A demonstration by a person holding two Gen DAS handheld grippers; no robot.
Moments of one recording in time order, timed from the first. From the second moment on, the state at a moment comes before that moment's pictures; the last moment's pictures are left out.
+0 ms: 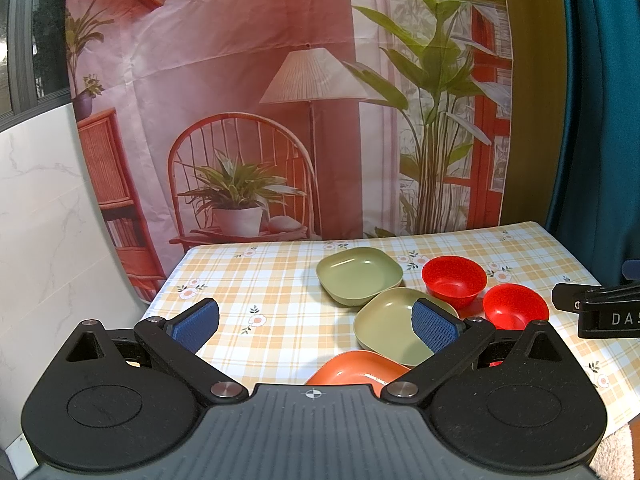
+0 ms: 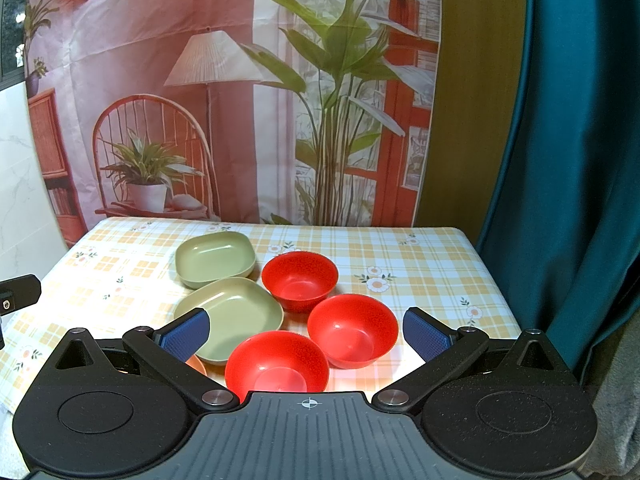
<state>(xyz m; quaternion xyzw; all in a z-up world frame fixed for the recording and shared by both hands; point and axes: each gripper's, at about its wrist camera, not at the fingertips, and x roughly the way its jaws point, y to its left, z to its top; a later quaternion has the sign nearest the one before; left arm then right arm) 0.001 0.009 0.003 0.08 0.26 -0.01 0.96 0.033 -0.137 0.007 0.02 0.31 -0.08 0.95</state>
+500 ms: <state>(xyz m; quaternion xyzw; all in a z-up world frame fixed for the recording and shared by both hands) 0.028 0.023 -0.006 0.08 0.24 0.04 0.97 0.048 -0.163 -0.008 0.03 0.29 -0.10 0.95</state>
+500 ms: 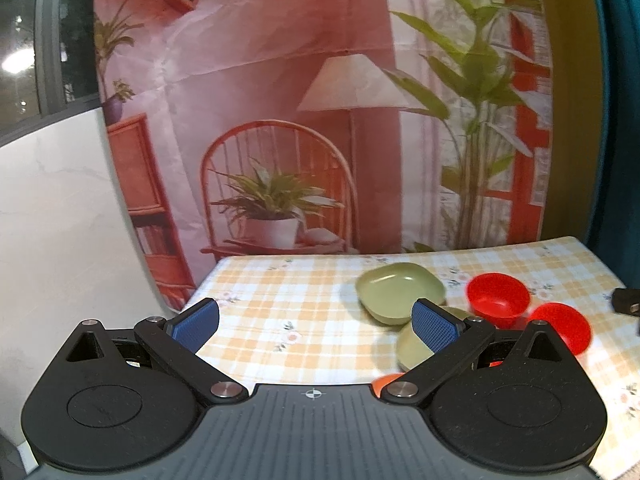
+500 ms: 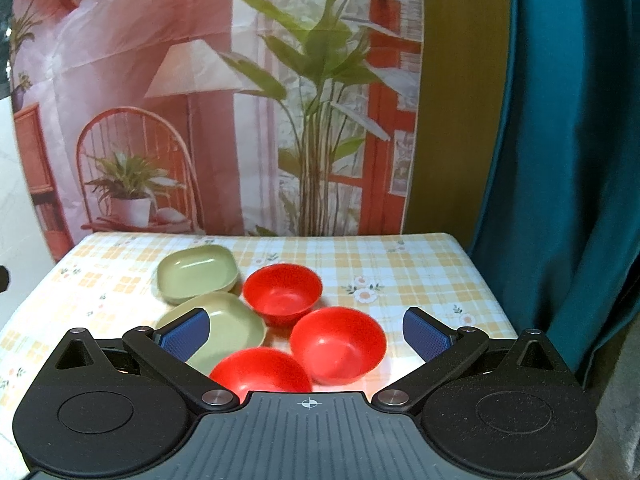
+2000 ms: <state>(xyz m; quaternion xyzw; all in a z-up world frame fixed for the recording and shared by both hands) 0.086 0.061 -0.122 0.02 0.35 0.00 0.94 0.110 -0.127 -0.125 0.04 0.37 0.02 0.93</state>
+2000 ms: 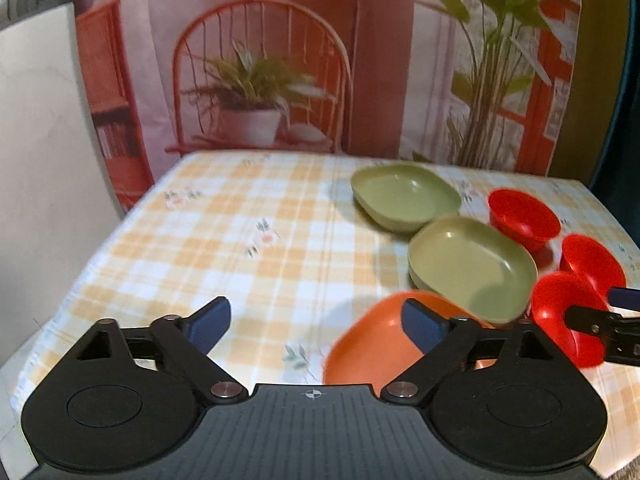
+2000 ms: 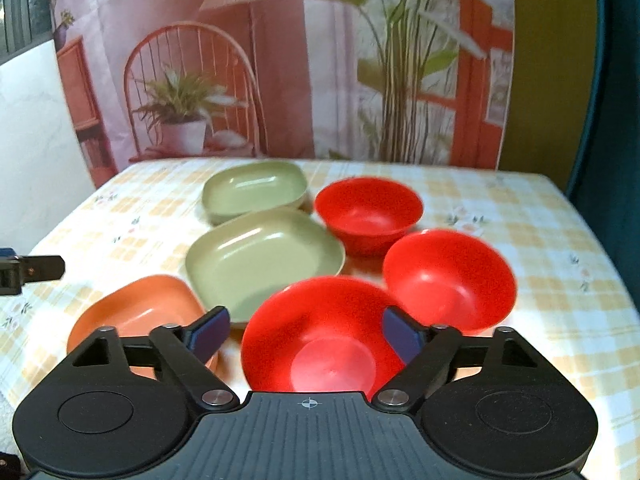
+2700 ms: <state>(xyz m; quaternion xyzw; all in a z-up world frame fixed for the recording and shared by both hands) 0.089 0.064 -0.163 -0.04 0.42 -0.06 0.91 0.114 -0.094 -0.138 0.03 0.38 0.09 0.92</state>
